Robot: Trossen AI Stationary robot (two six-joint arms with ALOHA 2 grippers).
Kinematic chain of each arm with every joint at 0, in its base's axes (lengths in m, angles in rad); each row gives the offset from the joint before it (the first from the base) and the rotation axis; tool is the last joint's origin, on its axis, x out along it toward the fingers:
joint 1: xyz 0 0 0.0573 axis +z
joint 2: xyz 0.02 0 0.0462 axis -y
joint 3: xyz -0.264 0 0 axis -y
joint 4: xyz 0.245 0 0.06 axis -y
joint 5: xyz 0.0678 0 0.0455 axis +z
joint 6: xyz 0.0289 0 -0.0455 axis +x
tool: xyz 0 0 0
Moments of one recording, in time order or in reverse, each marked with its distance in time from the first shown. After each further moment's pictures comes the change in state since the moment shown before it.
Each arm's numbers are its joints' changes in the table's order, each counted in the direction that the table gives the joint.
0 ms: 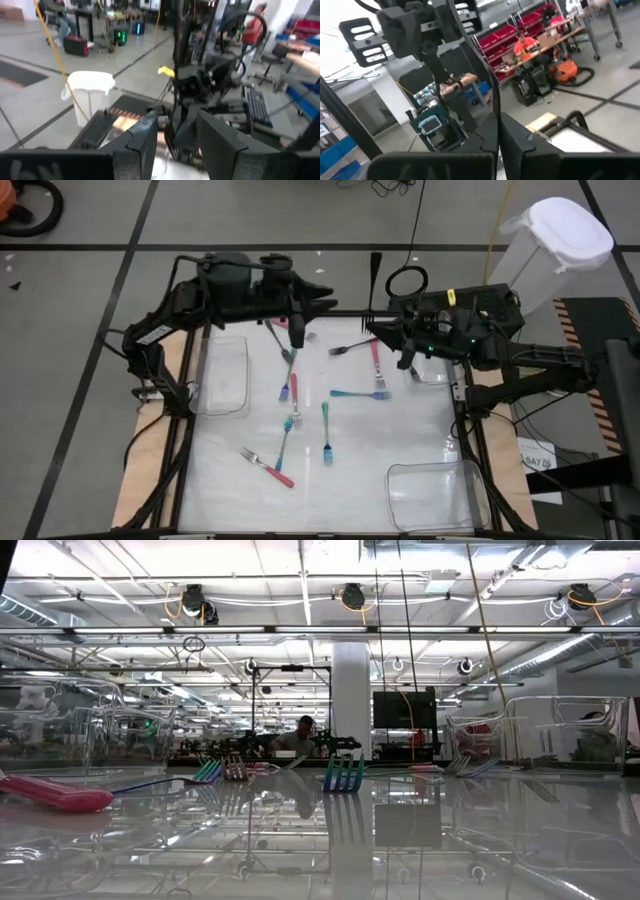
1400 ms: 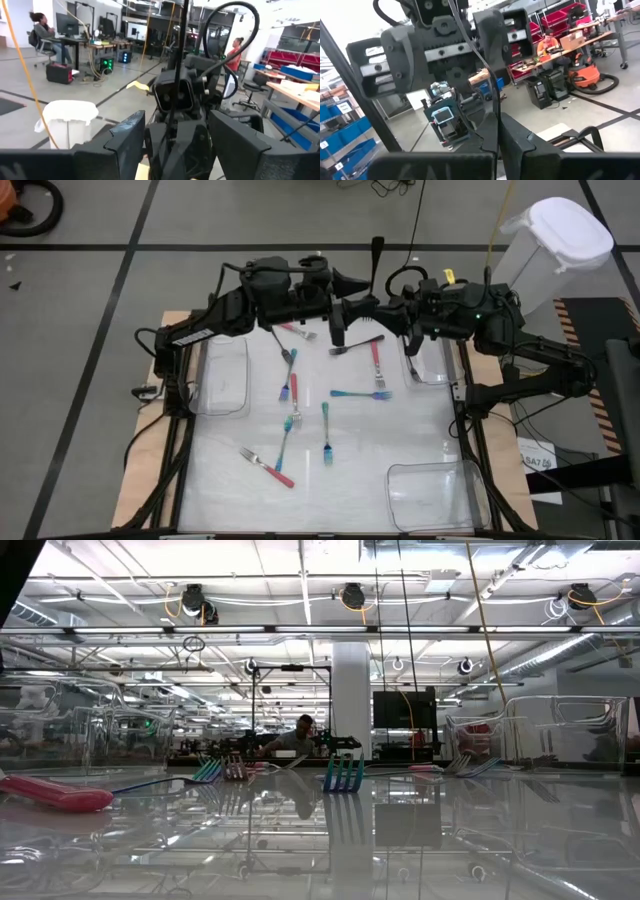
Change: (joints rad) left arm 0.014 -0.152 -0.001 0.321 -0.071 0.007; right arm -0.146 -0.053 0.171 -0.111 0.267 -0.054
